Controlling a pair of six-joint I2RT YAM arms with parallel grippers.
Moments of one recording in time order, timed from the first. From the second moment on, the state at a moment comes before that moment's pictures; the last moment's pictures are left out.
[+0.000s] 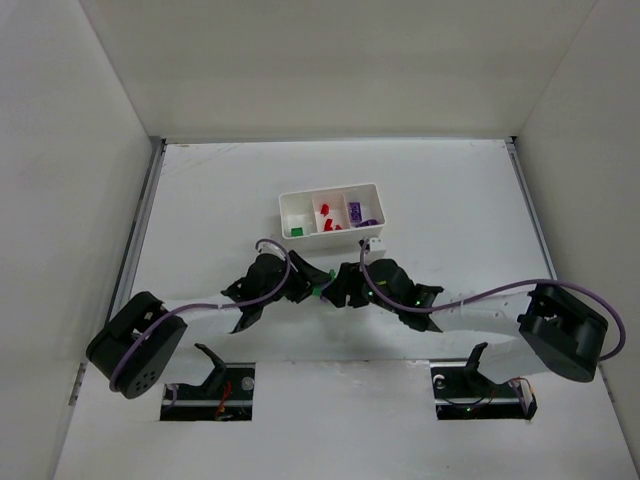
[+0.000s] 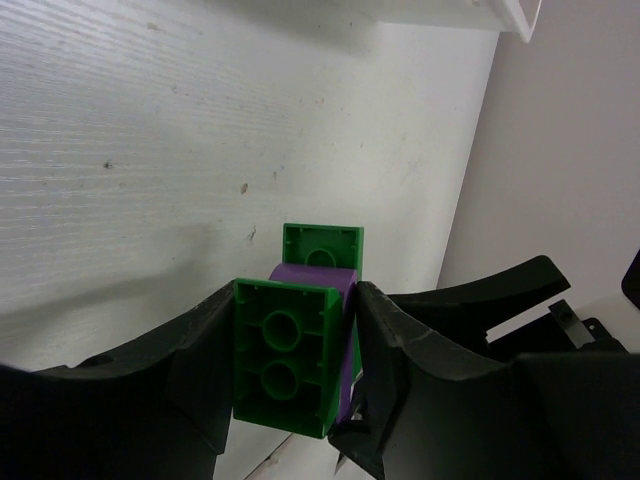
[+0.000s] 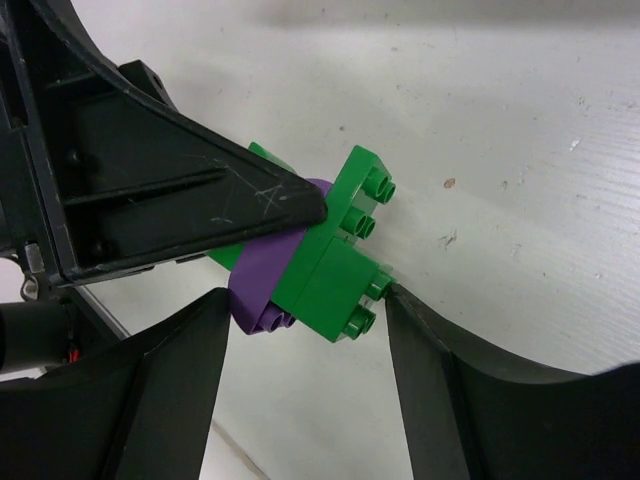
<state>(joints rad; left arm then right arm) -0.69 1.31 0.31 0.49 0.13 -1.28 0.99 1.36 0.54 0.34 0.12 0.76</state>
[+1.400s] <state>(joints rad) -0.47 0.93 0.21 0.59 0.26 -1.35 0.91 1.10 0.45 0.55 -0.04 0.83</state>
